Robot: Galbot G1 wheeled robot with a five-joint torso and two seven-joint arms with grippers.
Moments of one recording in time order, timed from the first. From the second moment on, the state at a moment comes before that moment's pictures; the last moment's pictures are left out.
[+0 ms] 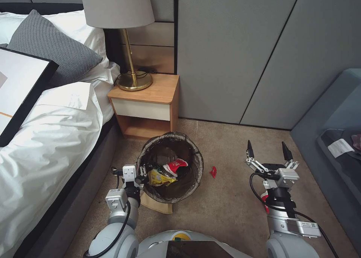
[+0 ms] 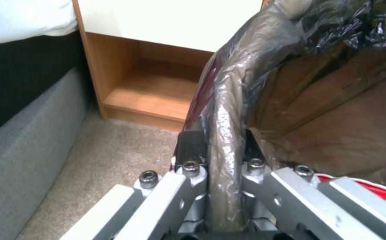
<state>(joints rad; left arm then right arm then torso) 1.79 -1.51 -0.31 -2.42 -0.11 0.39 -0.26 -1.86 1.47 0.69 2.30 0.10 0.43 0.06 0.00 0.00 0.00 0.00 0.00</state>
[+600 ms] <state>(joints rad) 1.79 -1.51 -0.31 -2.42 -0.11 0.39 -0.26 -1.84 1.46 0.70 2.29 0.10 0.42 0.07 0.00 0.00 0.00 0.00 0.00</state>
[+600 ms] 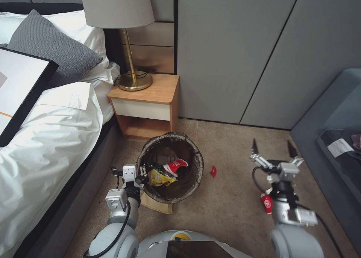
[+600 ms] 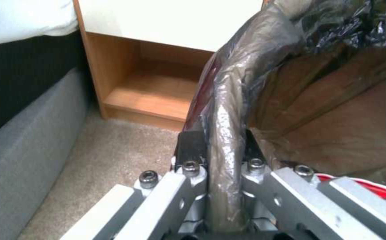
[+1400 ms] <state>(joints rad) 1.79 -1.51 -0.31 -2.42 -0.11 0.39 -0.26 -1.71 1.35 0.74 1.98 0.17 -0.09 0.24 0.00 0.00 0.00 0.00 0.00</state>
